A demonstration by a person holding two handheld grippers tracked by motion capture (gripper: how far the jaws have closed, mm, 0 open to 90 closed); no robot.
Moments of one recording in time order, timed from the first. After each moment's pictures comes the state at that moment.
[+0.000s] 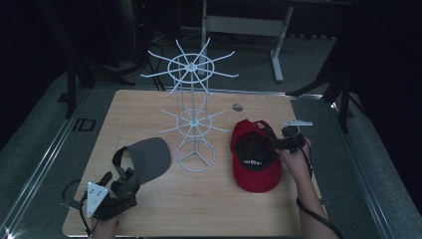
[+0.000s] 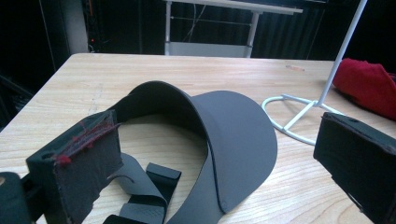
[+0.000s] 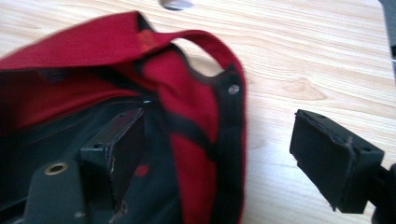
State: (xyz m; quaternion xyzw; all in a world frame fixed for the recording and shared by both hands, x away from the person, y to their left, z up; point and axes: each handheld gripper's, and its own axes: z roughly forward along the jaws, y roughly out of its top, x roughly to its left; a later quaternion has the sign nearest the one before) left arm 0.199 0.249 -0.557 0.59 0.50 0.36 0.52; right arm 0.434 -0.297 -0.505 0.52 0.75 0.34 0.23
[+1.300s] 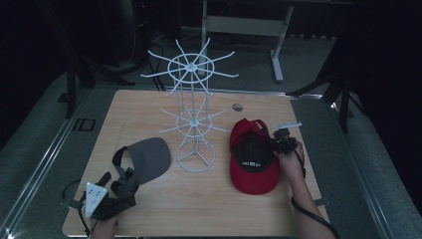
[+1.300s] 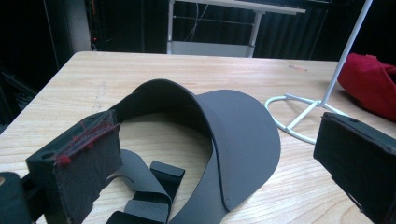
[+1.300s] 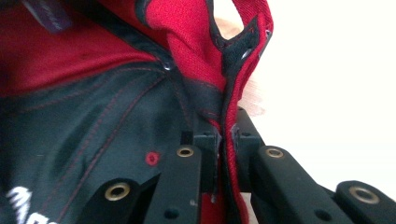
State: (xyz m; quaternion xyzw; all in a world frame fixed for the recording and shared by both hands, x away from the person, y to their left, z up) left arm 0.198 0.251 -0.558 0.58 0.51 0.36 0.52; right arm 0.439 -0.283 -0.523 0.48 0.80 0.31 0.18
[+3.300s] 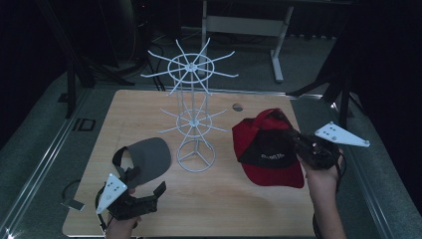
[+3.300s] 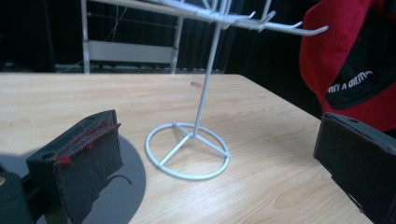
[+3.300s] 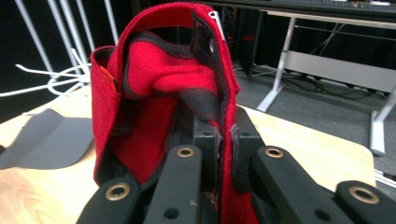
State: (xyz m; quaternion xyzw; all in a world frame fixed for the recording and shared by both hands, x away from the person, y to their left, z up) left arm 0.189 0.183 -0.477 0.64 0.43 0.27 0.58; right arm 0.283 -0.278 -0.352 0.37 0.72 0.52 0.27
